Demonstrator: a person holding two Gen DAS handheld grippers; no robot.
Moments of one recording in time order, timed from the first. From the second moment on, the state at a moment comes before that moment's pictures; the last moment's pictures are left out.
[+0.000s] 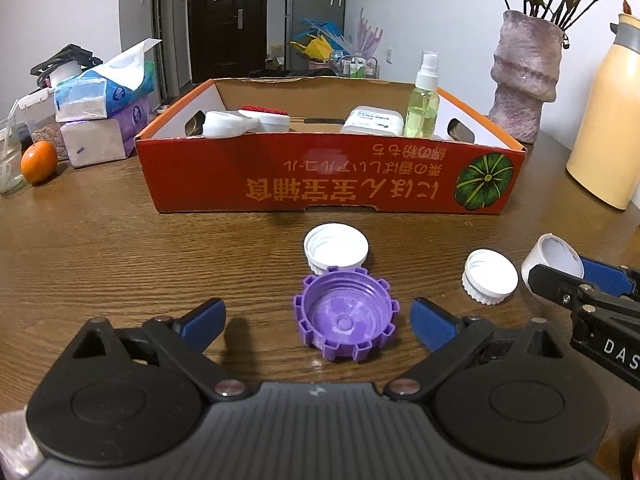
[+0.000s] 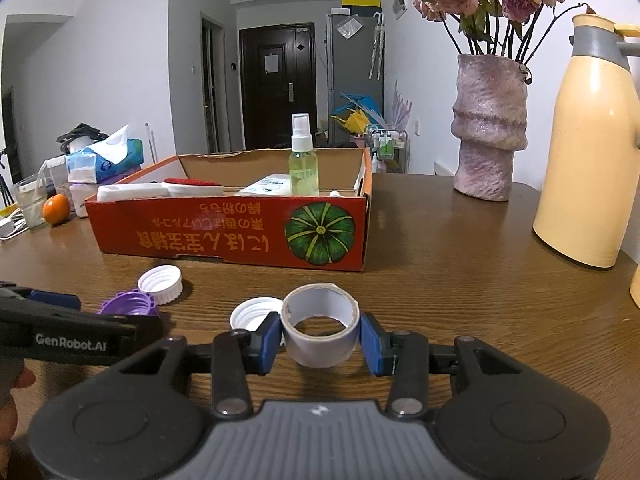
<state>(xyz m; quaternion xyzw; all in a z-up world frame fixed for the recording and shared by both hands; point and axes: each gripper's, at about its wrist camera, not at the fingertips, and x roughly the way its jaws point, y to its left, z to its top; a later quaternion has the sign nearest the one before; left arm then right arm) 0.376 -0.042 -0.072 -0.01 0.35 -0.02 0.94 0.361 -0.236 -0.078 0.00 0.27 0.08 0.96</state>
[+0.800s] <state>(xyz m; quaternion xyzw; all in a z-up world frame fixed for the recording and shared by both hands) 0.367 -0.041 -0.067 0.00 0.34 -0.03 0.94 0.345 -0.228 -0.073 0.00 0.25 0.08 0.96</state>
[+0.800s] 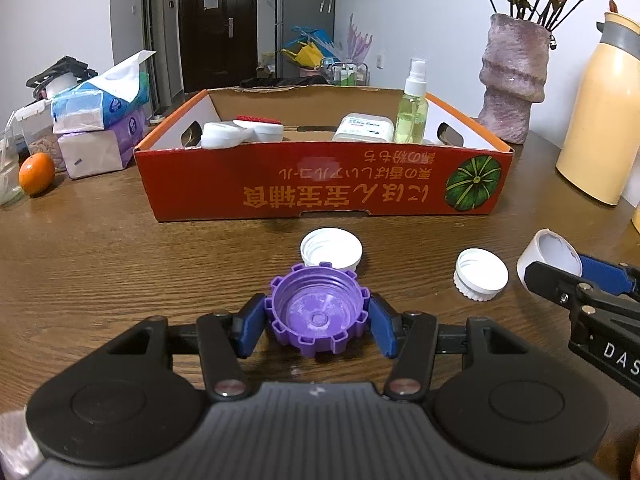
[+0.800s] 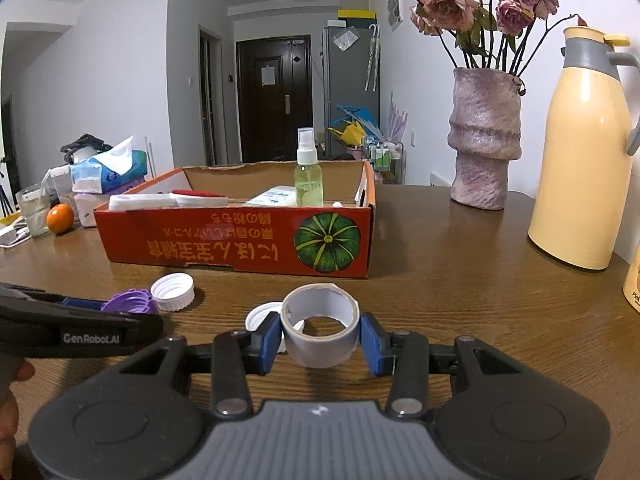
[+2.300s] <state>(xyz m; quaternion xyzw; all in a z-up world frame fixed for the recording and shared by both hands) 0.383 -0.008 0.019 -0.06 0.19 -0.03 0.98 0.376 -0.182 -0.027 0.04 0.15 0.11 0.98</state>
